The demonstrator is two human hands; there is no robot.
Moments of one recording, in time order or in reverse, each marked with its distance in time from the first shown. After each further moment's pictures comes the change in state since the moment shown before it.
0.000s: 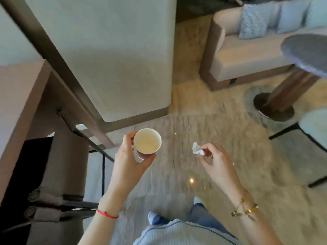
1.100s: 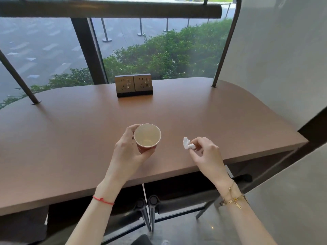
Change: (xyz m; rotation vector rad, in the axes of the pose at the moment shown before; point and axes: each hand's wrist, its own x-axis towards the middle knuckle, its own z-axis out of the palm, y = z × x) left_hand -0.040 -0.170 -0.276 0.307 1.282 -0.790; right_hand 0.207 -0.430 0.387 0.326 -0.925 -1.205
